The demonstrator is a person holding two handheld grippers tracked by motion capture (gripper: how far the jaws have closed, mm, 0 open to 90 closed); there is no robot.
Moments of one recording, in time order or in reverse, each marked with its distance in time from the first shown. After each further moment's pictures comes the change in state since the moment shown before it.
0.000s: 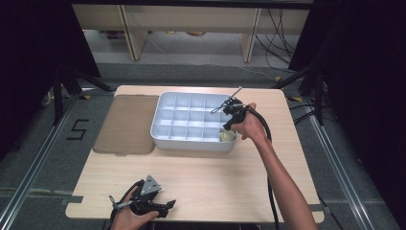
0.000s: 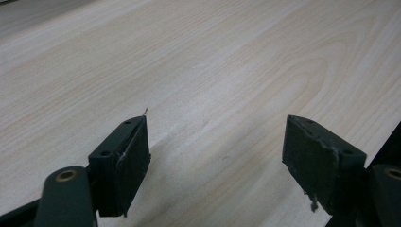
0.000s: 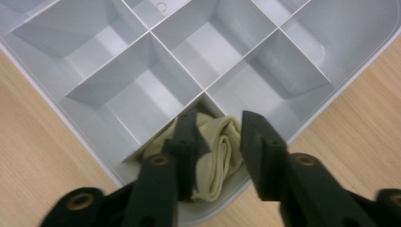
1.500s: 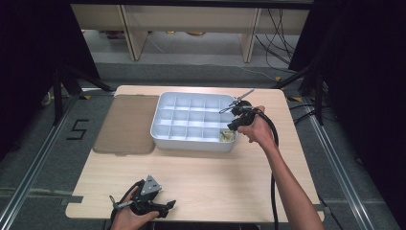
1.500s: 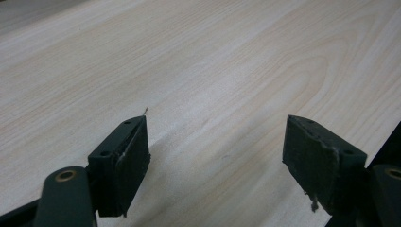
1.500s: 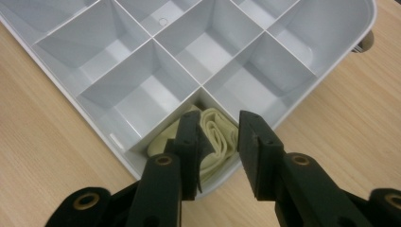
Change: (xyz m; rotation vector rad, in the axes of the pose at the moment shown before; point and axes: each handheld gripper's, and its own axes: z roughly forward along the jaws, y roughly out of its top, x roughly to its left) left arm 0.001 0.000 0.001 0.006 0.009 0.004; right arm -0.004 -0.022 -0.017 -0.087 0.016 0.056
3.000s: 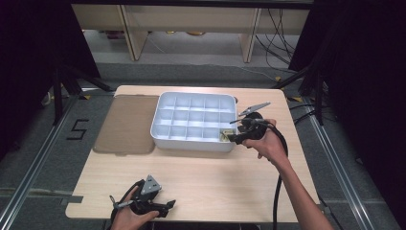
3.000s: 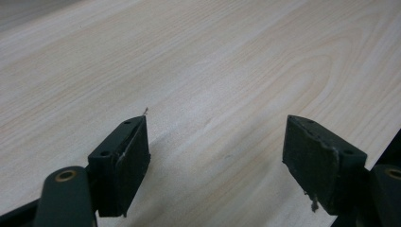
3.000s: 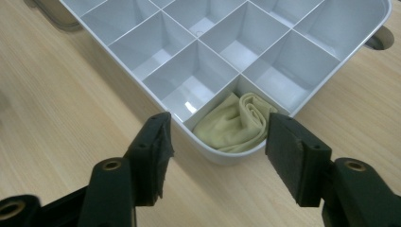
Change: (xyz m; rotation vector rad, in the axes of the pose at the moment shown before) left arm 0.001 0.000 0.001 0.006 0.004 -0.004; right arm 0.017 -0.043 -0.025 -0.171 0.076 0.033
